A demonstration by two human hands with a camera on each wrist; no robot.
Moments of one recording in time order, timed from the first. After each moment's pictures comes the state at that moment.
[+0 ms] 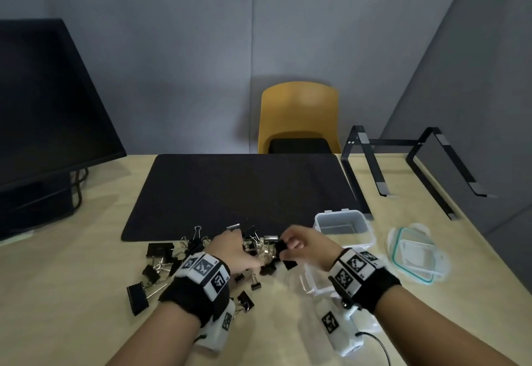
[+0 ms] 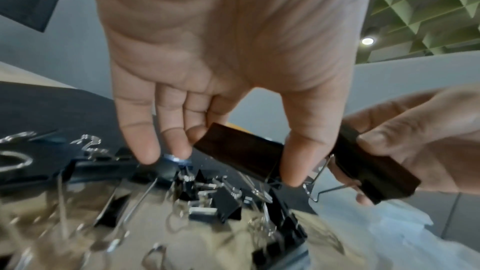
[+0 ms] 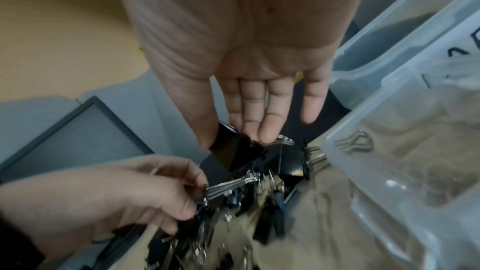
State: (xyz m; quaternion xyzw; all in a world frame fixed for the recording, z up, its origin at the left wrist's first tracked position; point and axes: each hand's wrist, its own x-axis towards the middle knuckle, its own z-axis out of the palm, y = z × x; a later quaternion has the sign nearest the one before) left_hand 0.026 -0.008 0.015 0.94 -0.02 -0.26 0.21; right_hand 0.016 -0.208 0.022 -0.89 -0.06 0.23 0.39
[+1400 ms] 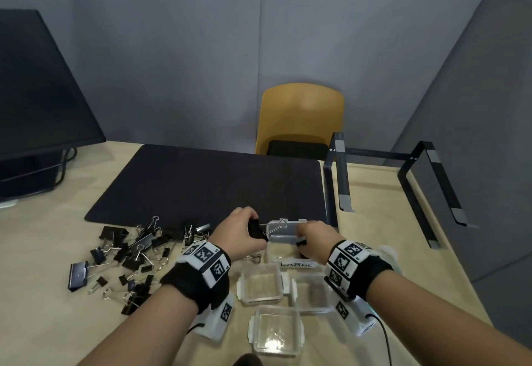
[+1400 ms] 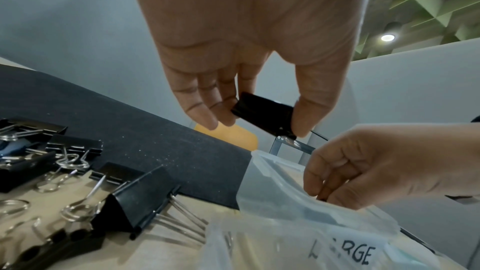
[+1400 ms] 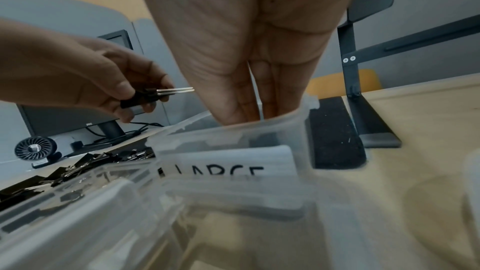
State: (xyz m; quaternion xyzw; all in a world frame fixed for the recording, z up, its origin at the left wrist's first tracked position) left_hand 0.037 -0.147 0.027 0.94 -0.01 -0.10 0.33; right_hand 0.066 -0.343 0.018 -0.97 -0.15 0.20 0.07
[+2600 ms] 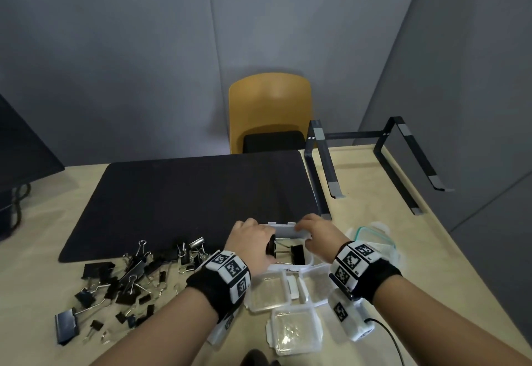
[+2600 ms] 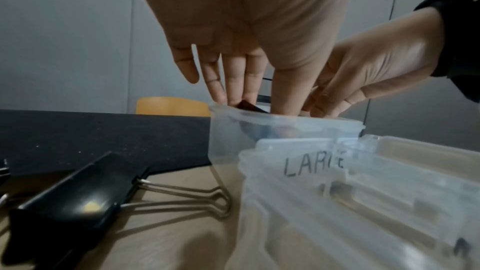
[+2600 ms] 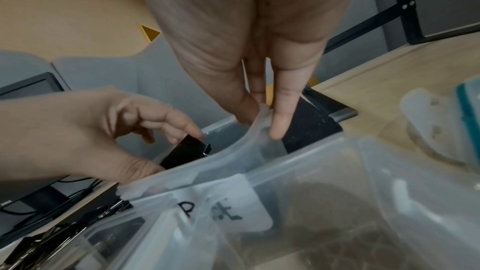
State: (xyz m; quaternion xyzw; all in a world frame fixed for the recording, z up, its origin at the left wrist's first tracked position) left_hand 0.051 -0.162 0.010 0.96 -0.25 -0.08 0.06; right_hand 0.051 -0.348 0.005 -0.96 -0.07 0.16 0.23
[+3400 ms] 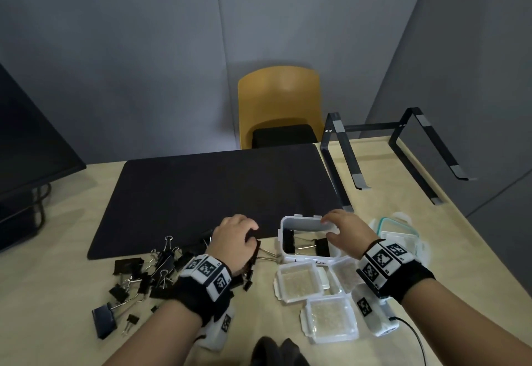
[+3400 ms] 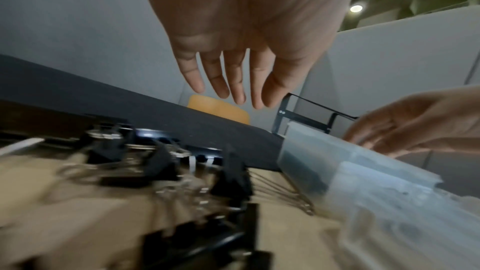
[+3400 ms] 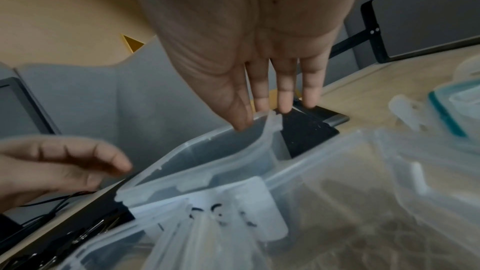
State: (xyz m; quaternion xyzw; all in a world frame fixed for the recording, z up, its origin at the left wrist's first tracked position) left_hand 0.053 -0.071 -0.002 0.96 -0.14 -0.08 0.22; right_hand 0.039 -0.334 0.006 -0.97 -0.02 0.11 0.20
